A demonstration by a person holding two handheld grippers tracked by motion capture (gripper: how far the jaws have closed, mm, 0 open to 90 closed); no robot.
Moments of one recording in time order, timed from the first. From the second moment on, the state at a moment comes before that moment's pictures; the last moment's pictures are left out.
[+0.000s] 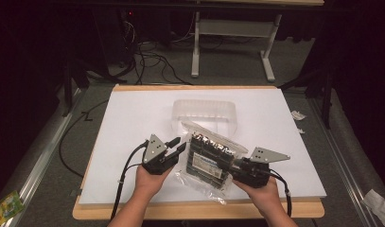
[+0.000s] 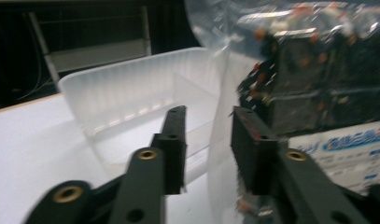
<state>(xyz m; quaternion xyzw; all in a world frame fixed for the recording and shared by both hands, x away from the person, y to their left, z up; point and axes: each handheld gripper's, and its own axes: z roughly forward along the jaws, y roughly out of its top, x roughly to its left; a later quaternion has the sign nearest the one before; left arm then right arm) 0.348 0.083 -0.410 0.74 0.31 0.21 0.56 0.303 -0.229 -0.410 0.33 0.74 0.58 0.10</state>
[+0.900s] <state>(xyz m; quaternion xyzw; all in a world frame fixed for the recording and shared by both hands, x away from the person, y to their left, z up) 0.312 0.157 -0.445 0.80 0.35 0.23 0.43 0.299 -0.256 -0.393 0.33 0.72 0.59 0.14</state>
